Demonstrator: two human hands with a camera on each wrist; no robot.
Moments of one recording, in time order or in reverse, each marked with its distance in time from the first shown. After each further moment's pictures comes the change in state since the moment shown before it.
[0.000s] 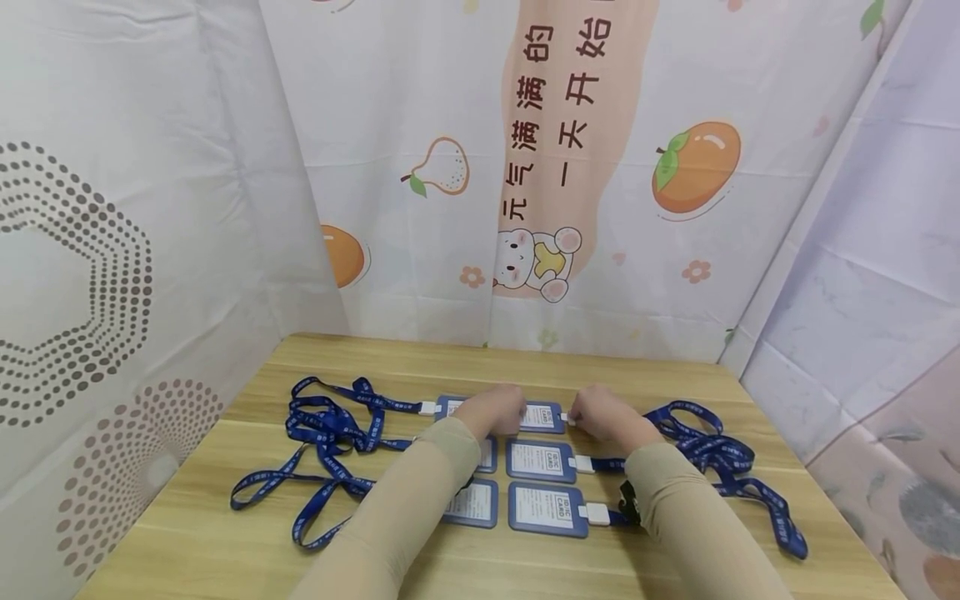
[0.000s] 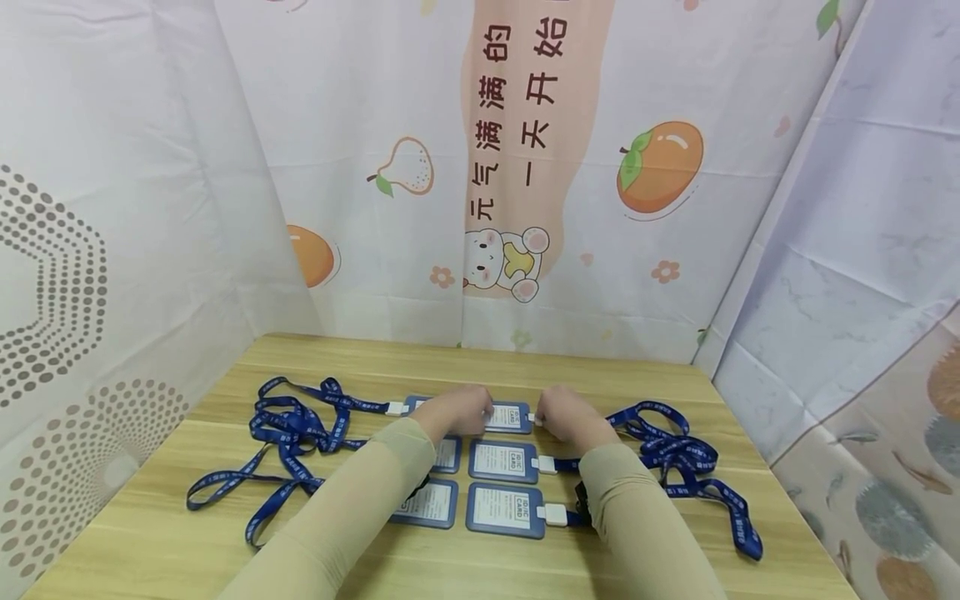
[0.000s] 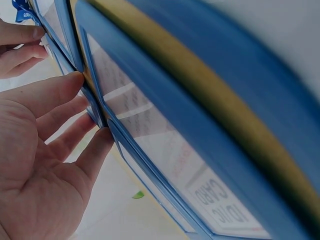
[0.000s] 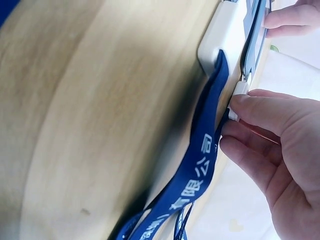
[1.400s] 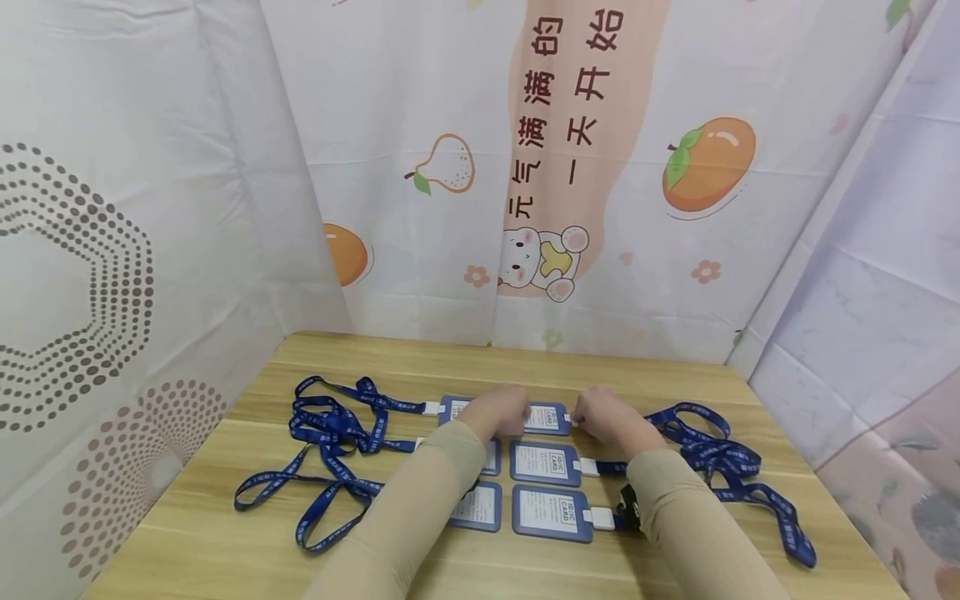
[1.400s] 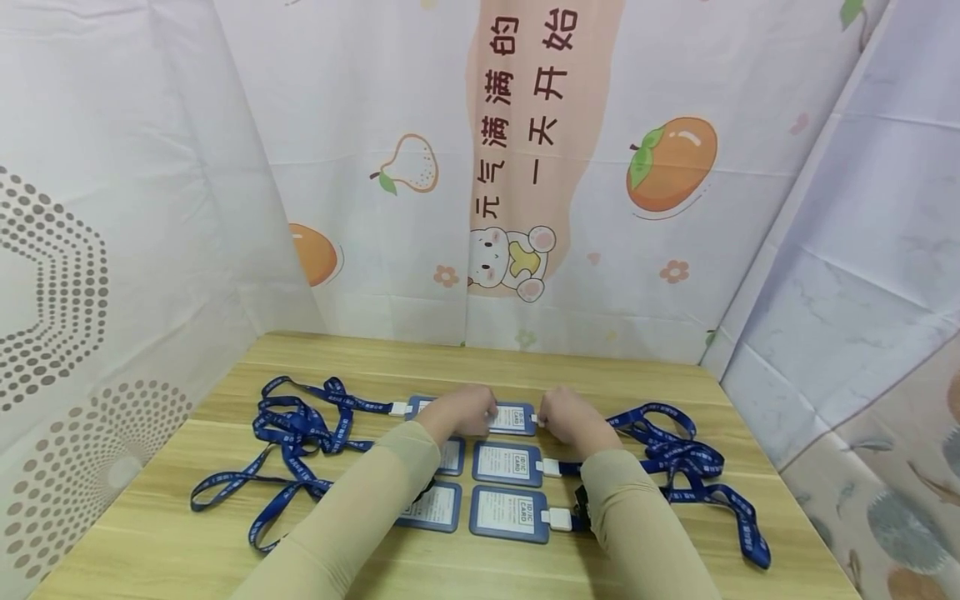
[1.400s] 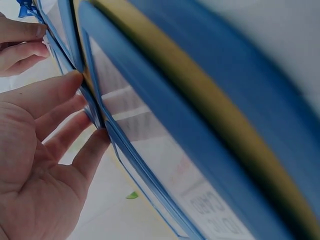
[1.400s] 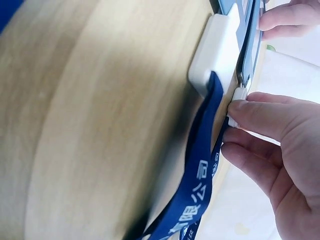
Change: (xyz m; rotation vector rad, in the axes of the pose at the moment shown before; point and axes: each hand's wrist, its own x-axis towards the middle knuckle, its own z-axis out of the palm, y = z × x) left_hand 0.002 -0.002 -0.002 0.028 -0.003 0.002; right_hand 0.006 -0.001 0.005 -0.073 0.062 -0.092
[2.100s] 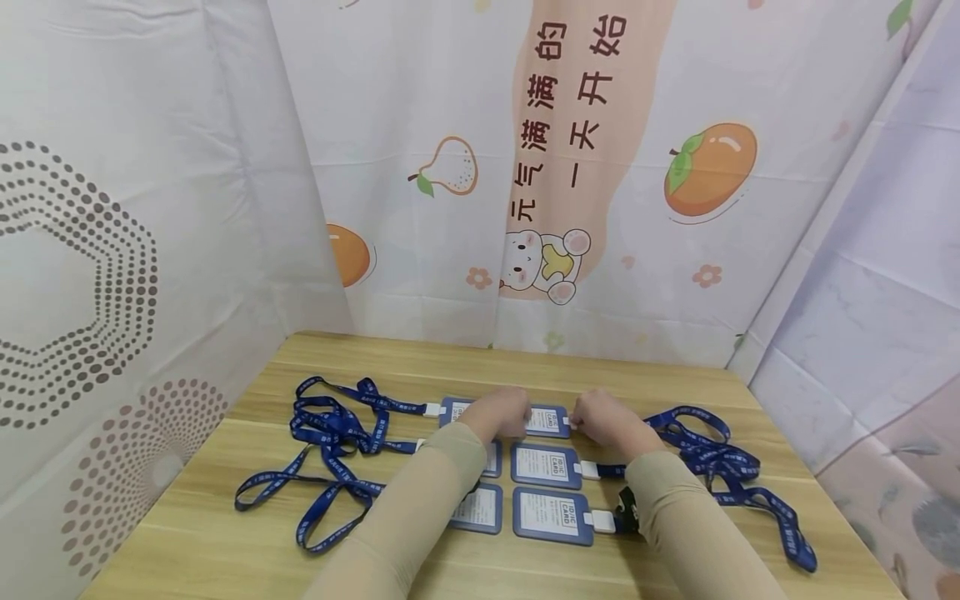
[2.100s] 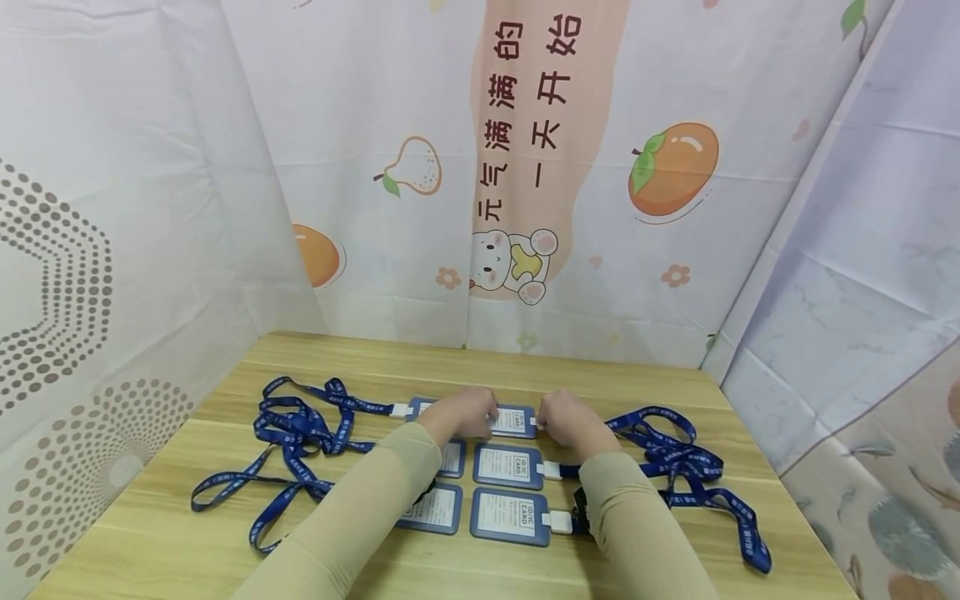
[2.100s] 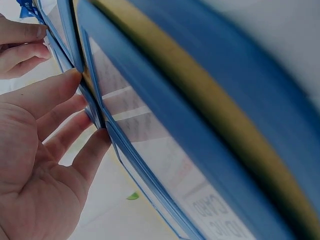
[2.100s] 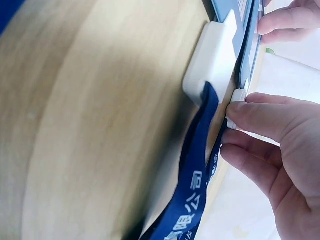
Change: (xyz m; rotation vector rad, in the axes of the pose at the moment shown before) left_hand 0.001 -0.004 0.002 -0.026 0.003 0.027; right_hand 0.000 -0.004 -0.001 -0.003 0.005 -0.015
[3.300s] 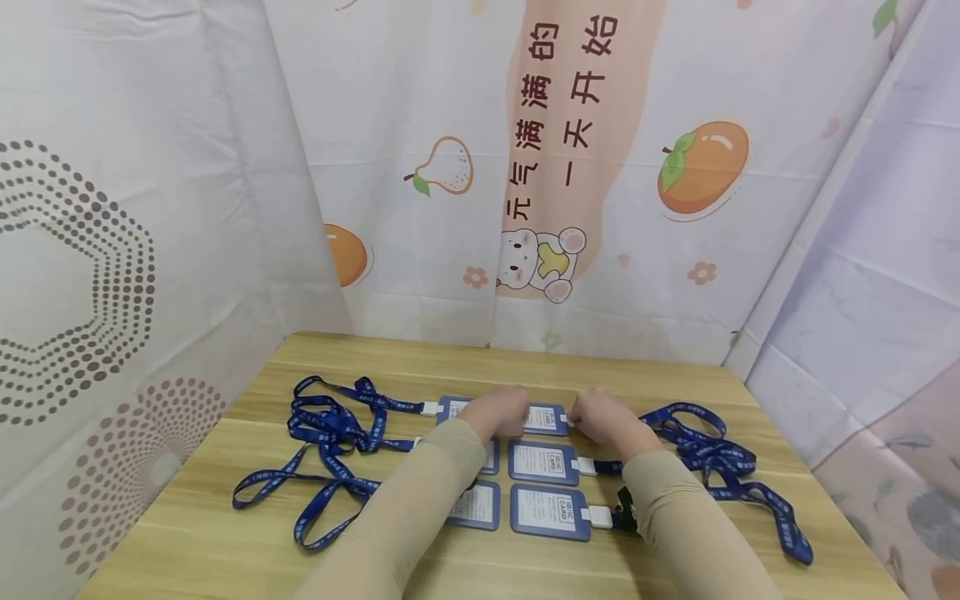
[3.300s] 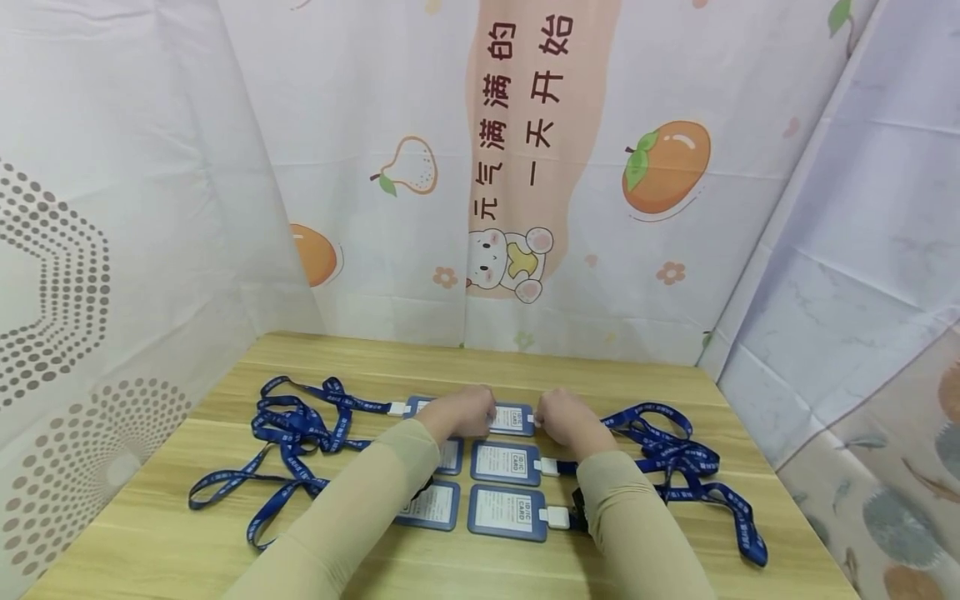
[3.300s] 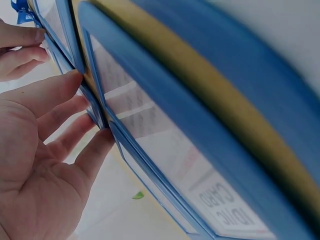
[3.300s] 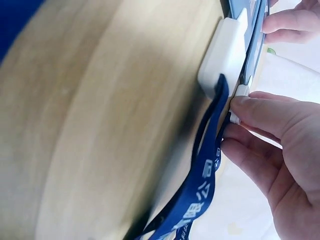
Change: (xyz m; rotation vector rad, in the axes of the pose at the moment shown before) left_hand 0.002 0.005 0.002 0.046 -0.004 0.000; right_hand -0.003 0.000 0.003 -0.024 0.019 0.014
